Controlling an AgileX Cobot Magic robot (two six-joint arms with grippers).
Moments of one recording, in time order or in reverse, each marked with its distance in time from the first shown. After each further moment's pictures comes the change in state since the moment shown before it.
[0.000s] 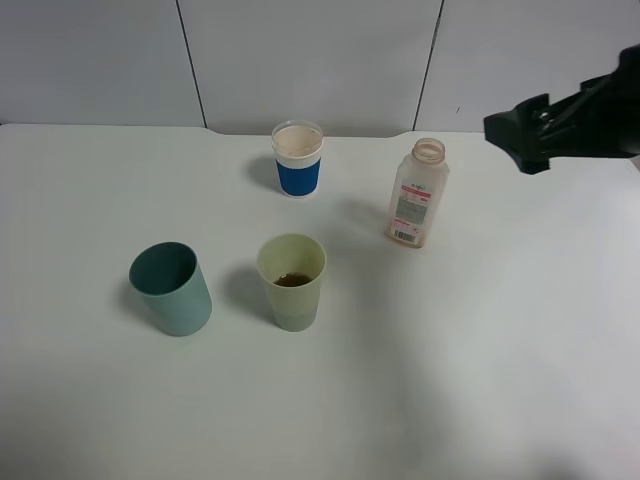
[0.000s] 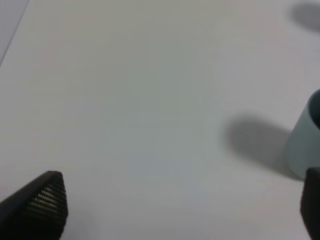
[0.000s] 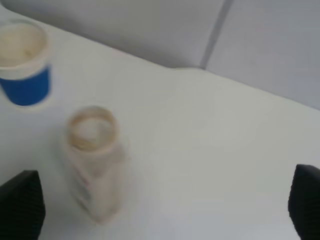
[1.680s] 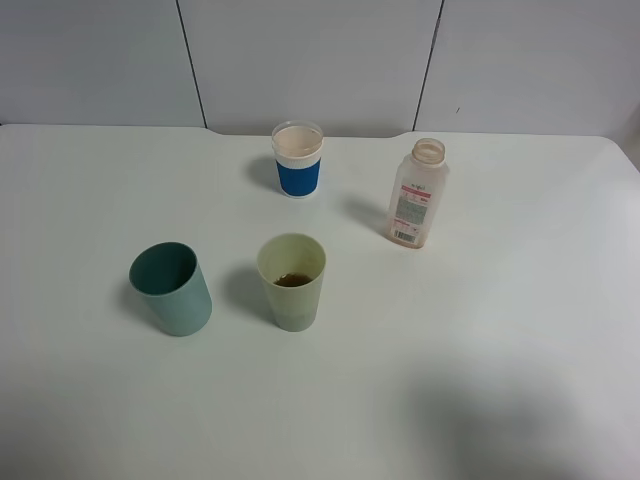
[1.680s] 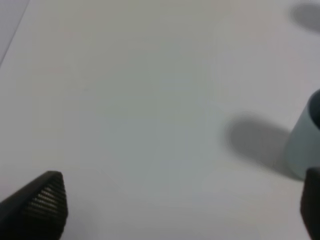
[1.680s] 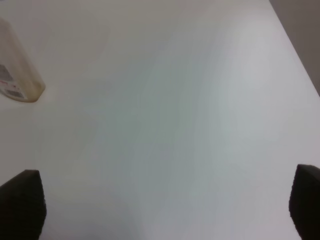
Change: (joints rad) left arm 0.000 0.000 0.000 0.000 0.000 0.000; right arm -0.326 -0.971 0.000 0.175 1.019 0.000
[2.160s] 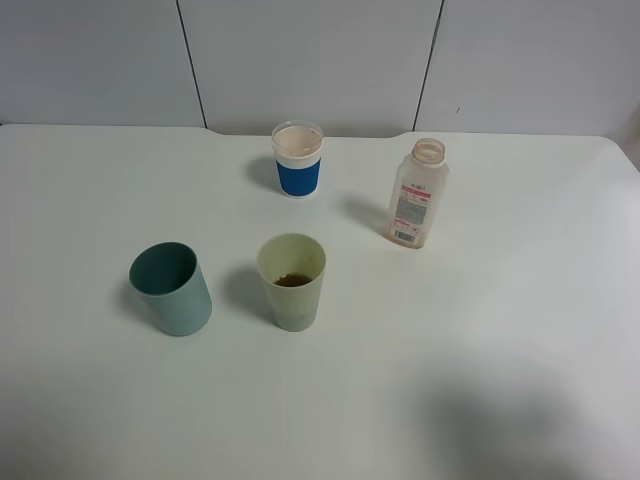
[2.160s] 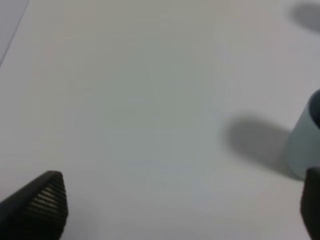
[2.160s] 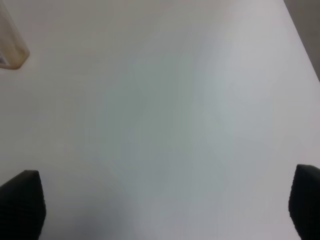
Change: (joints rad) left arm 0.000 0.000 0.000 0.000 0.000 0.000; right arm 0.000 0.000 0.058 -0.007 0.010 -0.052
